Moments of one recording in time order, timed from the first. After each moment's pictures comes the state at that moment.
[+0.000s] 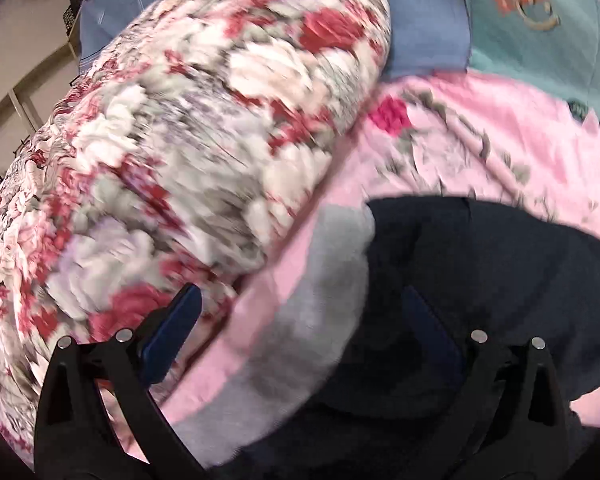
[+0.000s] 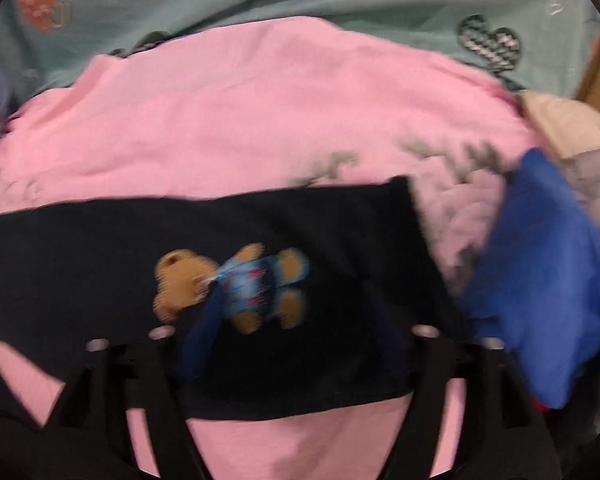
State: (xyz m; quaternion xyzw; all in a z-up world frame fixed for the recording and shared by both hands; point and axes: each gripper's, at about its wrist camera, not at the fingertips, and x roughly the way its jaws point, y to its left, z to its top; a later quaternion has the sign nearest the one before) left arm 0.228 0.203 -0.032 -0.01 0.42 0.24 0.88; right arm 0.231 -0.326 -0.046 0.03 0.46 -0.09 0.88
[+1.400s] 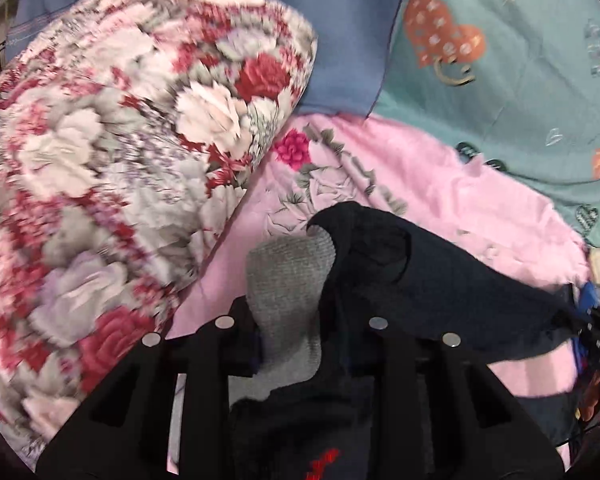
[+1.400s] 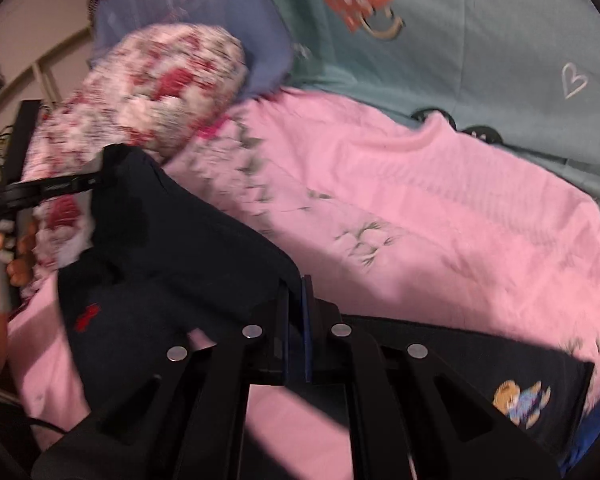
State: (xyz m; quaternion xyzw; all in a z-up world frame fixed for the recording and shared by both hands) left arm 0.209 0.216 0.020 -0.12 0.40 0.03 0.91; right arm 0.205 -0.126 0.022 -0.07 0.40 0.31 0.86
